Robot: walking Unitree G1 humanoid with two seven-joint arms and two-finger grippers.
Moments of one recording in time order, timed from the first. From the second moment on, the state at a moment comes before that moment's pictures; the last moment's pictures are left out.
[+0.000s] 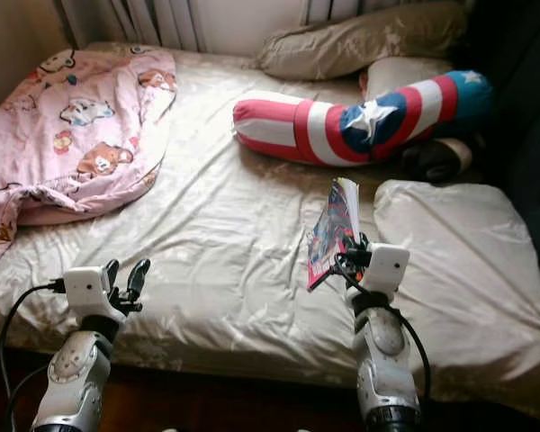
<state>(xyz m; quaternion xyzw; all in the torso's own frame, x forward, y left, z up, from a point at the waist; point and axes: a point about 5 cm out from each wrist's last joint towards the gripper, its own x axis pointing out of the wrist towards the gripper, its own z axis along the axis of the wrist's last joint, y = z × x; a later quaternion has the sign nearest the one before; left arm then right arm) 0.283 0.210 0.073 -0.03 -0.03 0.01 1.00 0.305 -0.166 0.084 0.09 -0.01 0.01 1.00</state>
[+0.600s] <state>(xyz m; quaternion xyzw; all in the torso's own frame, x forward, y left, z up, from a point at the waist) 0.283 0.211 0.075 -0.03 -0.03 0.01 1.00 0.304 -0.162 0.080 0.09 0.00 0.02 1.00</state>
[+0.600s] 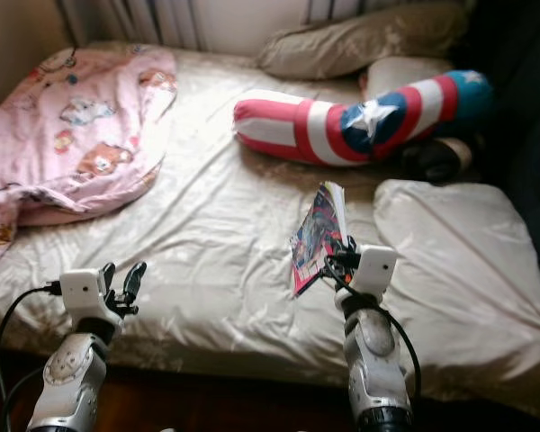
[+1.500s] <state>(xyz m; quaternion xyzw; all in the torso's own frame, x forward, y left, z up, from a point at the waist) 0.285 0.207 0.083 -0.03 -0.04 0.00 1.00 0.305 -0.145 0.078 0.13 0.01 0.06 0.99</state>
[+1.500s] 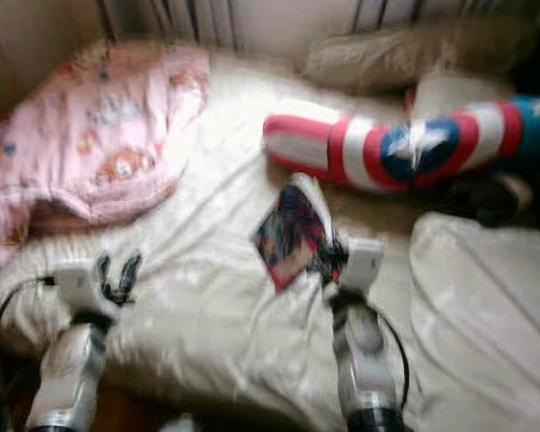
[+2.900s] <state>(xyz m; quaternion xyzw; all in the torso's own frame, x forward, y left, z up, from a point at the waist) 0.284 0.210 0.084 -0.03 -0.04 0.01 1.00 0.300 -0.147 0.067 0.13 0.03 0.06 0.99</state>
